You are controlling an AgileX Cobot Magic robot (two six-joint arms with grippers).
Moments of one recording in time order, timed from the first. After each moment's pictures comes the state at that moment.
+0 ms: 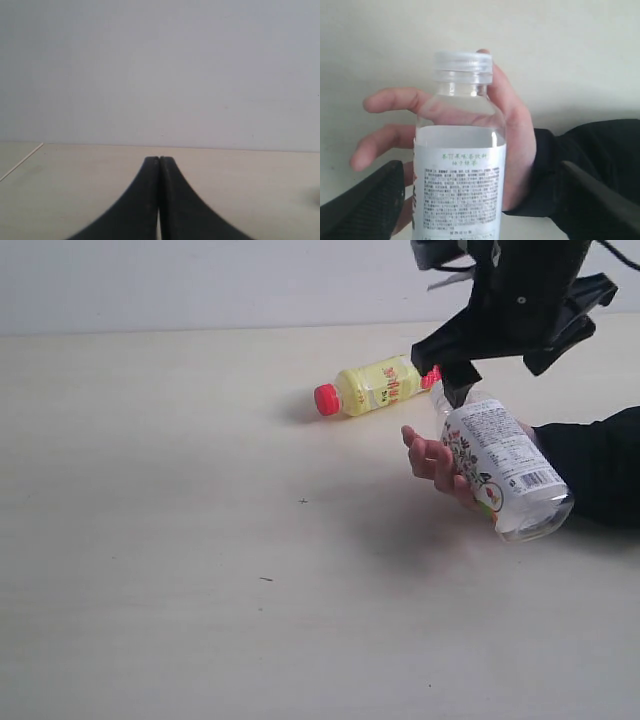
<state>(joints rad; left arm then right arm) 0.17 0.01 0.00 0.17 0.03 -0.17 0.46 1.75 -1.41 -0.23 1.11 0.22</state>
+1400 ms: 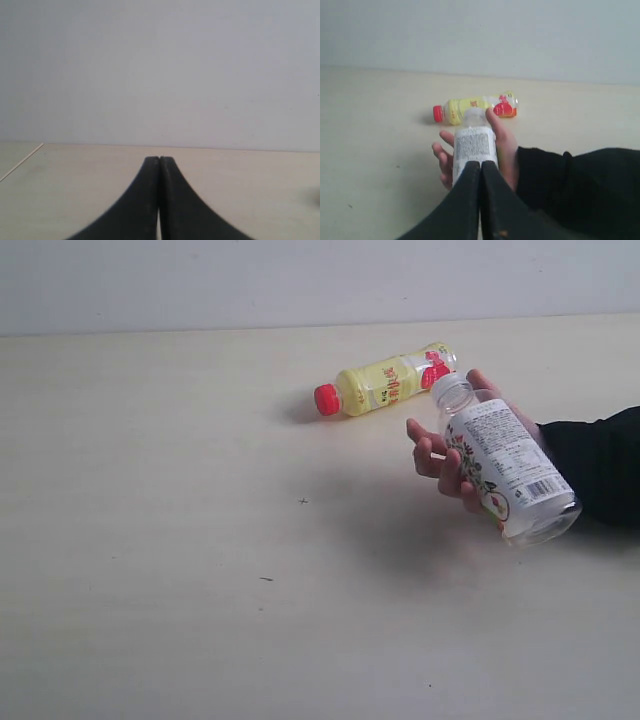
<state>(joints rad) 0.17 0.01 0.00 0.17 0.03 -0.17 0.46 0.27 -0.49 -0.19 0.68 0.29</state>
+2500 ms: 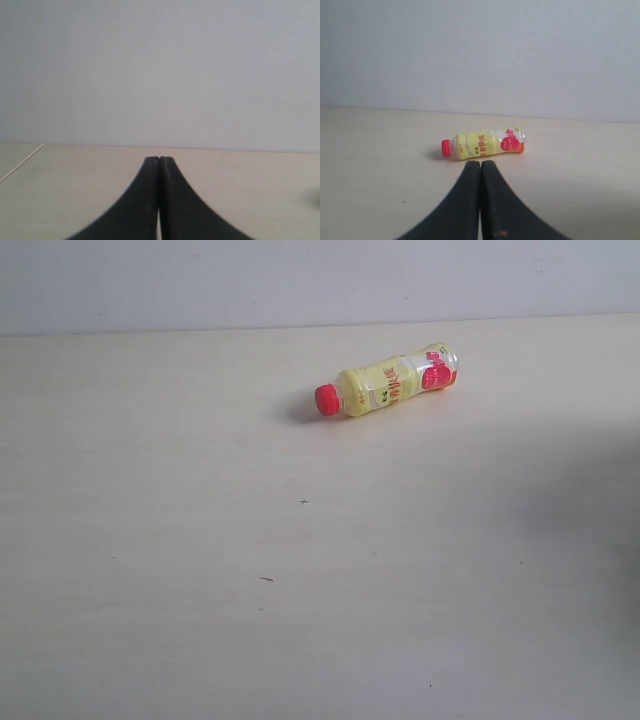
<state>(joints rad) 0.17 0.01 0.00 0.17 0.03 -0.17 0.46 0.00 -0.32 -0.20 0.54 0.30</state>
